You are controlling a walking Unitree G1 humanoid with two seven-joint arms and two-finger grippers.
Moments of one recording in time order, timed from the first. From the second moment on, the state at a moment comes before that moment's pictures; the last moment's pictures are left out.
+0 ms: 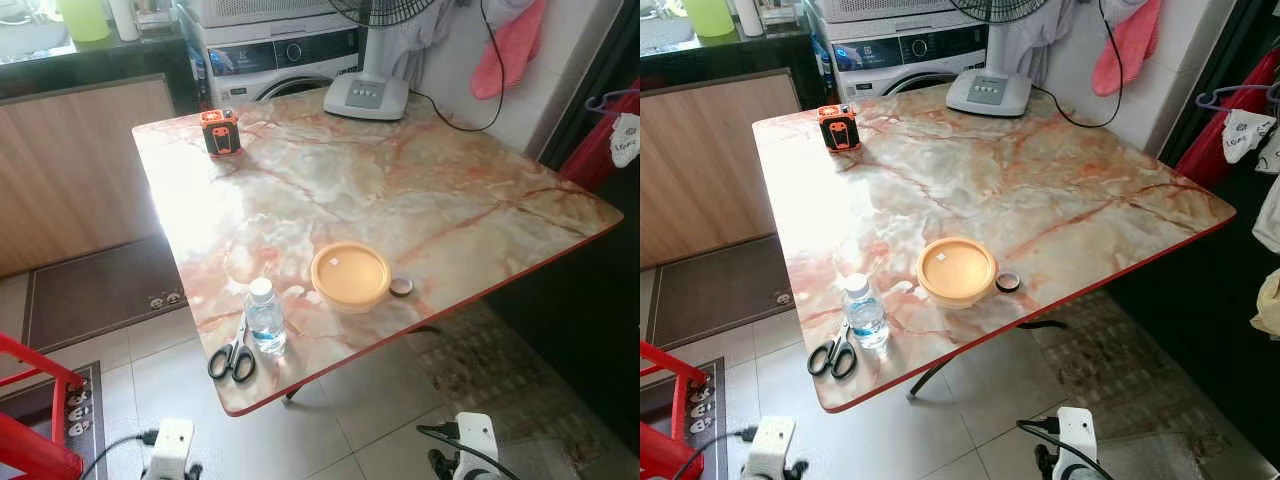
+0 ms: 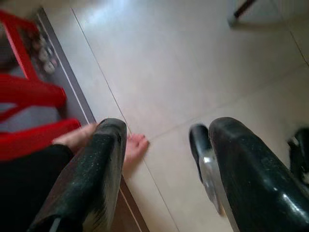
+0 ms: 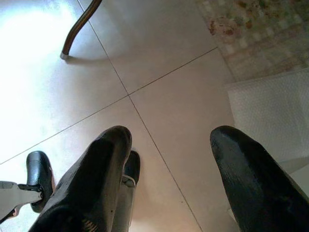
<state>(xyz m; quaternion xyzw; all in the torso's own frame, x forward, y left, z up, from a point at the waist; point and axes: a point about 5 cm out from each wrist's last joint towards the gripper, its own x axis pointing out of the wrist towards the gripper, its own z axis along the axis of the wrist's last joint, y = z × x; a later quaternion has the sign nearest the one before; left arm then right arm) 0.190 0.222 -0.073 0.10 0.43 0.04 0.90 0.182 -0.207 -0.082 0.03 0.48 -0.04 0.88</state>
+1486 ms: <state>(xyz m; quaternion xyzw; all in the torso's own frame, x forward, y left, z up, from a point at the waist) 0.179 0.205 -0.020 0.27 0.05 0.07 0.96 0.182 -0.209 -0.082 0.02 0.48 -0.03 0.88</state>
